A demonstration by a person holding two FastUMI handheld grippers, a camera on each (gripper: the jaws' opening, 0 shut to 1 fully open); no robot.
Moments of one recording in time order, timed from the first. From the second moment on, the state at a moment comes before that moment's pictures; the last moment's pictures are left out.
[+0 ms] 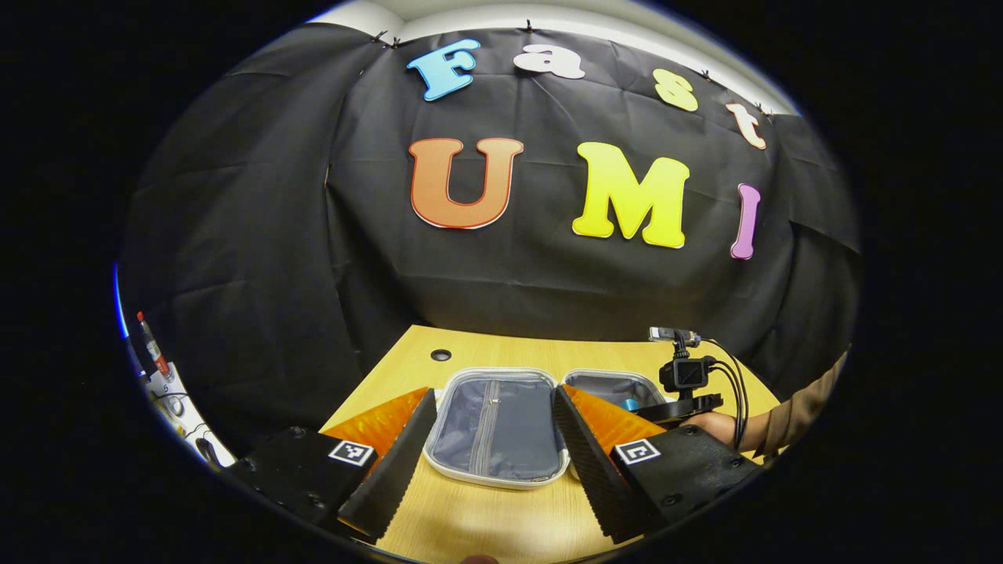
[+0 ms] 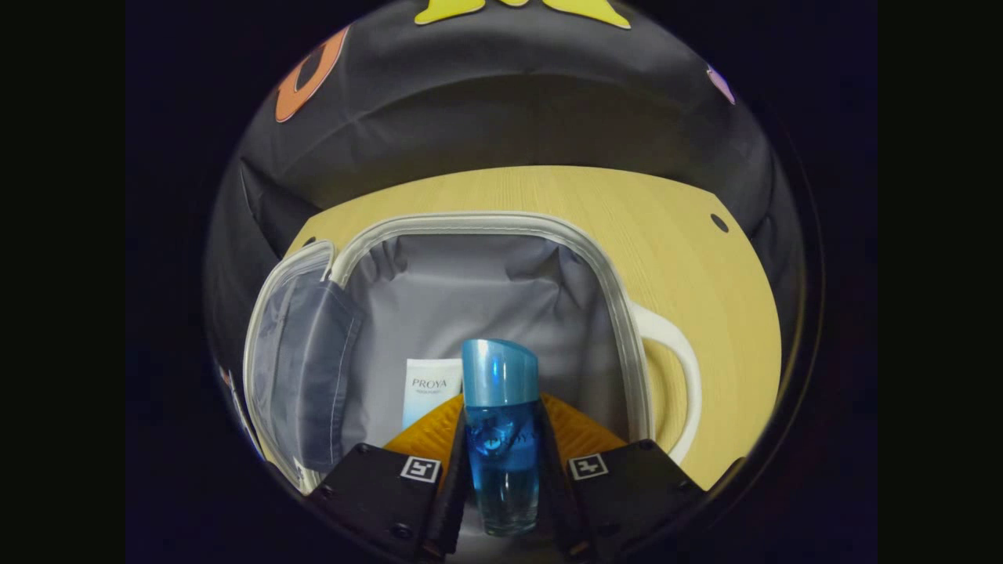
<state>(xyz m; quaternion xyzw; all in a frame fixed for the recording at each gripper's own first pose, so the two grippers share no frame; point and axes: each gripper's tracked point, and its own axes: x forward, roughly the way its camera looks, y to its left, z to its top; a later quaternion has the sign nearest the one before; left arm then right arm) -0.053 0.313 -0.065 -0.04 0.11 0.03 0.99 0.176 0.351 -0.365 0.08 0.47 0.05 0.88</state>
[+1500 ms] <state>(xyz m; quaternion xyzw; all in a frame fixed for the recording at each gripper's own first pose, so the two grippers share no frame) 0.071 0.462 -0.274 -0.62 0.20 0.06 0.76 0.010 0.159 -0.060 0.07 0.16 0.04 0.98</state>
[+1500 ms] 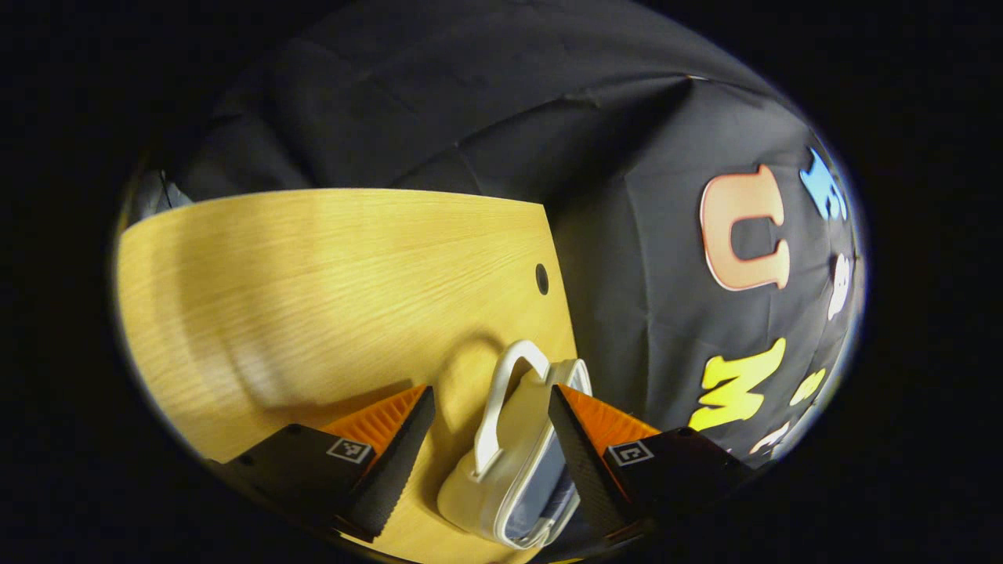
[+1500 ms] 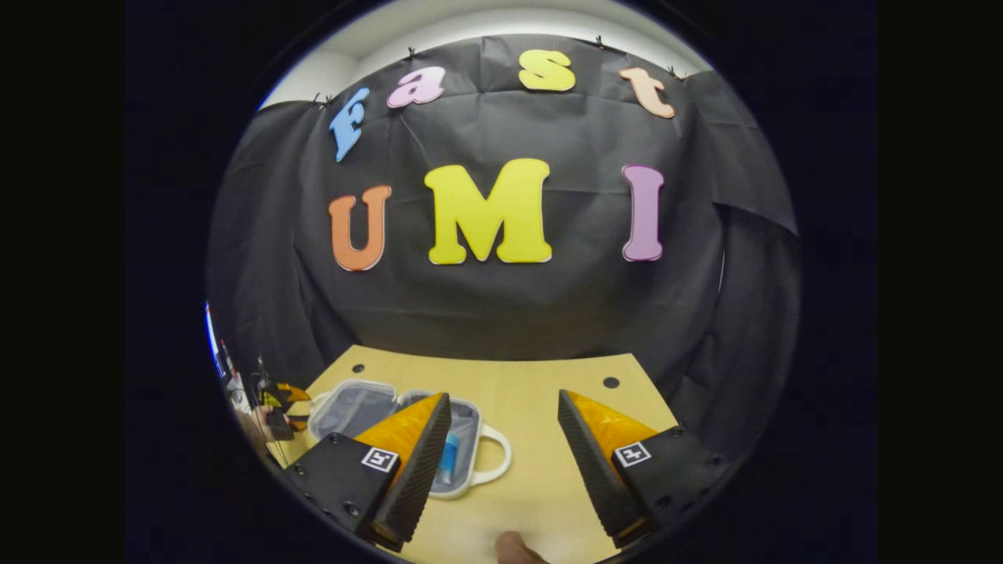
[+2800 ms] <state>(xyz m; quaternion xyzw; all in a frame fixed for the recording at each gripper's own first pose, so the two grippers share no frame) 0.081 0.375 -0.100 -0.25 0.18 -0.01 0.95 0.004 0.129 0.003 0.04 0.08 0.08 0.99</state>
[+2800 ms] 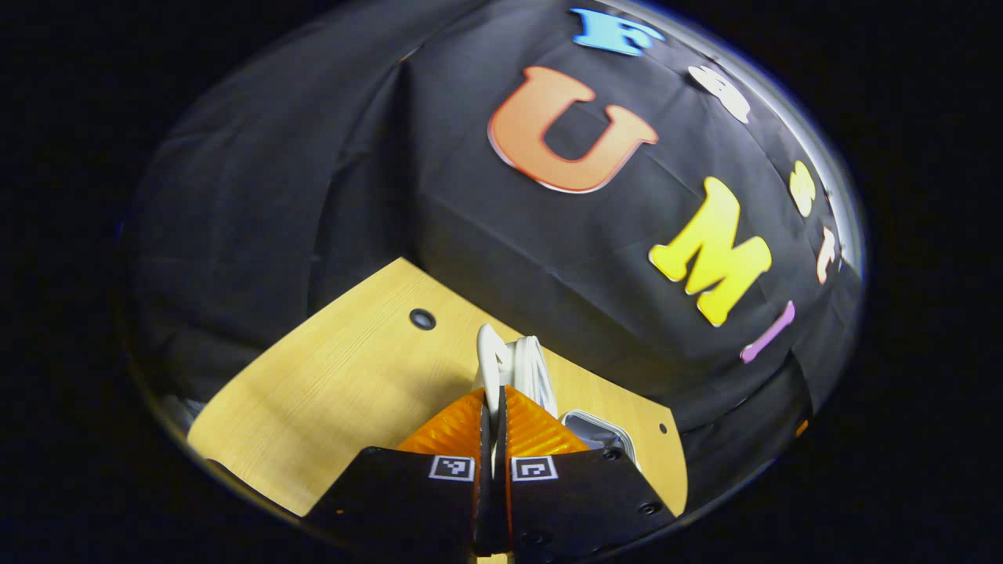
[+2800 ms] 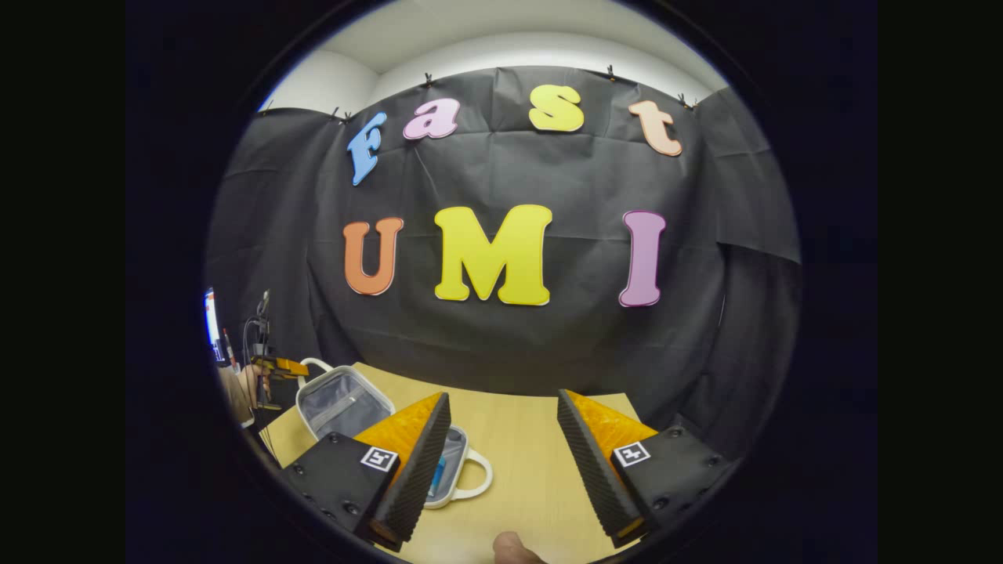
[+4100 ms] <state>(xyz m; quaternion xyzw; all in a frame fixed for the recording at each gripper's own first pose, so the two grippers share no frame) 0.079 0.013 -0.114 0.03 0.23 -0.20 0.95 0.006 0.055 -0.041 0.07 0.12 0.08 0.99</state>
